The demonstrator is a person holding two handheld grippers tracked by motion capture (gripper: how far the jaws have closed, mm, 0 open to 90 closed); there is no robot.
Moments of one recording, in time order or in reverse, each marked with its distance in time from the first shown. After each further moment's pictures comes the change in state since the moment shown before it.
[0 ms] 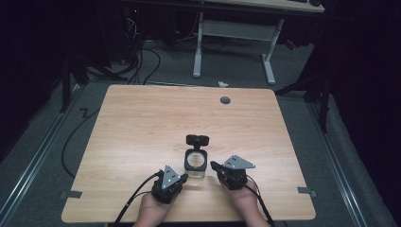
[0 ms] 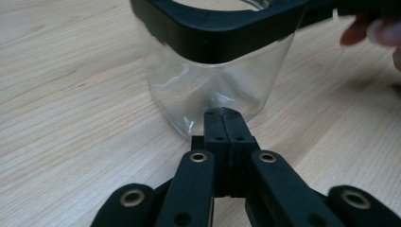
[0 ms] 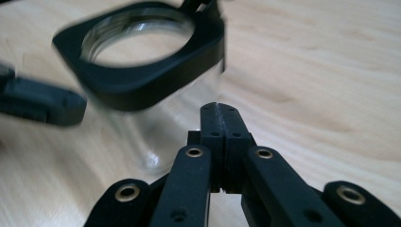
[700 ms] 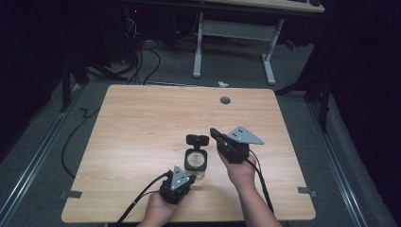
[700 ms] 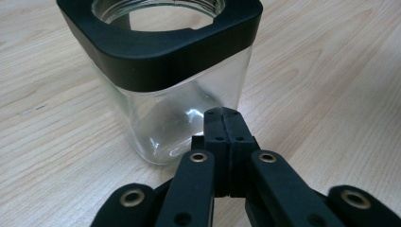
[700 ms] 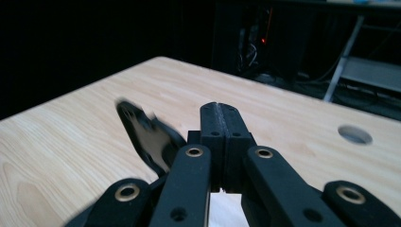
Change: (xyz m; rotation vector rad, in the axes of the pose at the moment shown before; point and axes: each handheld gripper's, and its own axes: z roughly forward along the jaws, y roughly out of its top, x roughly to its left) left arm -0.017 -0.006 0.011 0.021 -0.046 0.029; right arm -0.008 0.095 -0.015 -0.247 -0.056 0.010
